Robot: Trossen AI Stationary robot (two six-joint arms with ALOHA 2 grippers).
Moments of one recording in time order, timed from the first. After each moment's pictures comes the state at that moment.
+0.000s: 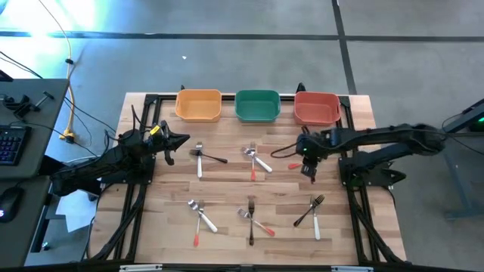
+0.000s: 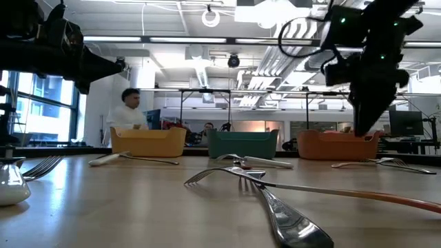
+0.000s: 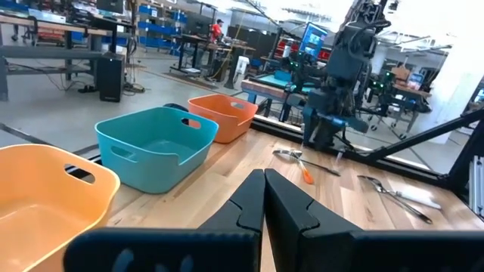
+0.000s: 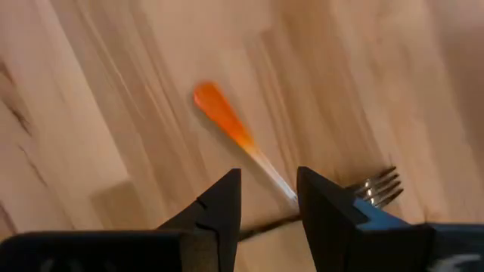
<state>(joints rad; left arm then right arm) 0.39 0.02 0.01 0.02 0.08 -0.20 -0.13 1.19 0.67 -0.79 0.04 0.21</state>
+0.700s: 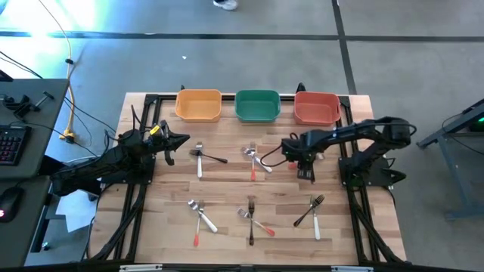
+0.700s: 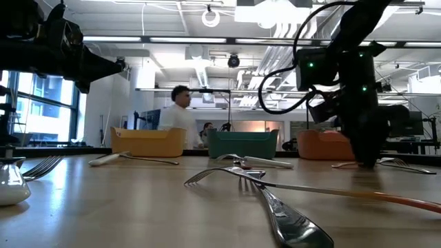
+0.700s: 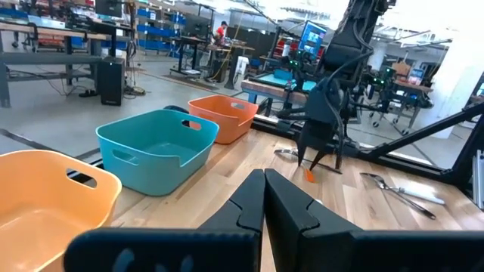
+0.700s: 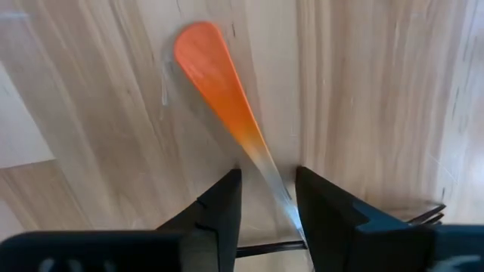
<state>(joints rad) 0.39 0.02 0.01 0.03 0.08 -0.18 -0.17 1.59 0.75 -0.78 0.02 0.00</state>
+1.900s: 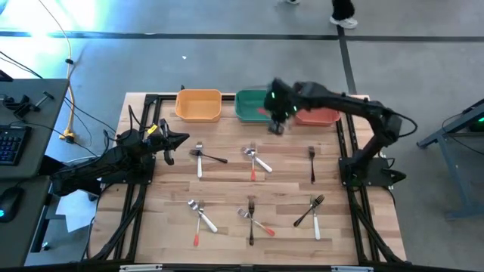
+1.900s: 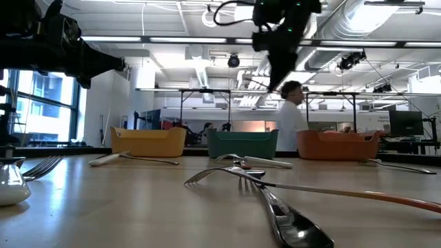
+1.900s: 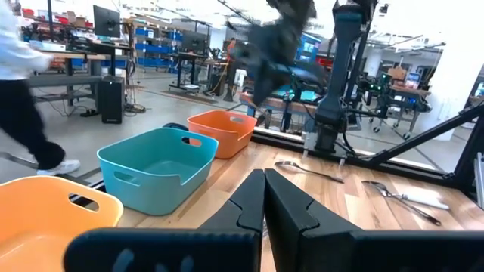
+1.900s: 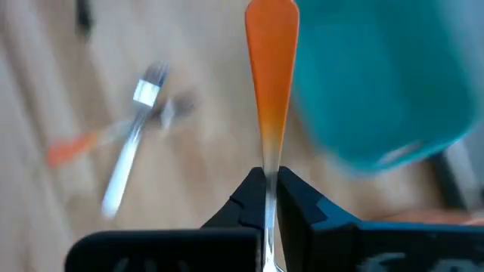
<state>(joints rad) 0.39 0.02 0.01 0.07 0.09 -0.14 -0.43 1.67 1.53 -0.97 0.01 -0.09</state>
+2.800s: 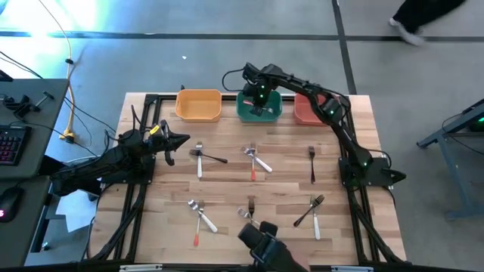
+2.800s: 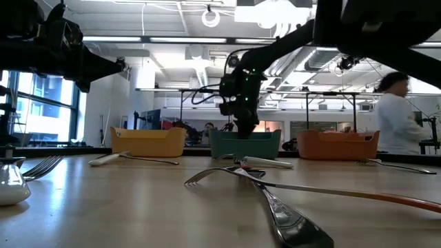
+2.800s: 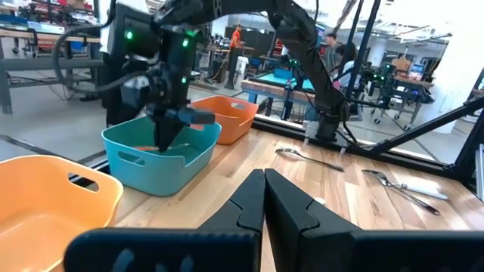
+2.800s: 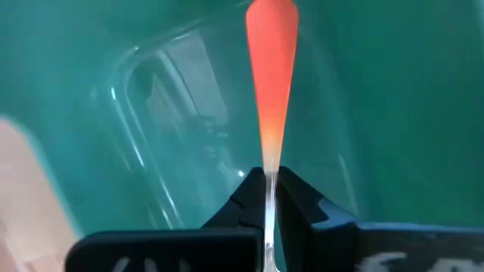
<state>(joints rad) 0.39 0.02 0.01 0.03 0.09 -0.15 -0.66 2.45 2.22 -1.16 -0.10 -0.34</state>
